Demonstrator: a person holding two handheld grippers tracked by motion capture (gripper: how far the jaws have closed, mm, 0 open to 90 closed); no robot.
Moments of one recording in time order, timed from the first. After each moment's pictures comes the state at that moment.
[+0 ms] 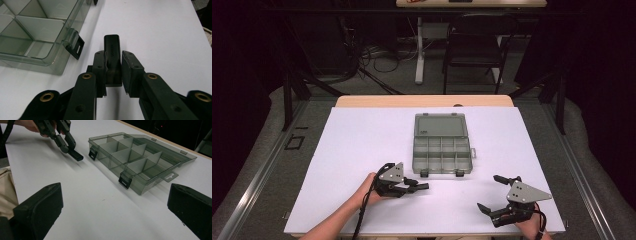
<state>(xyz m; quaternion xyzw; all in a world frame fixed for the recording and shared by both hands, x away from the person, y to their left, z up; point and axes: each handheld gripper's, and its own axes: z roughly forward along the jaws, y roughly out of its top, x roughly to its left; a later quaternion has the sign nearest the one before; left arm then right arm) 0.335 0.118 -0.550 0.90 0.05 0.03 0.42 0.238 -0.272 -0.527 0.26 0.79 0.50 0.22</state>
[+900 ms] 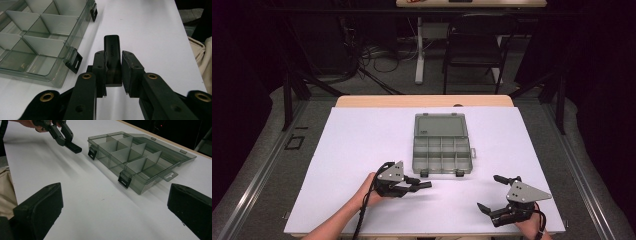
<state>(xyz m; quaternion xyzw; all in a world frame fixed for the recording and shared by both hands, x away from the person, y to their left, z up) 0.328 0.114 -0.534 0.89 0.06 0.04 0.44 0.239 -0.272 -0.527 0.26 0.80 0.50 0.22</state>
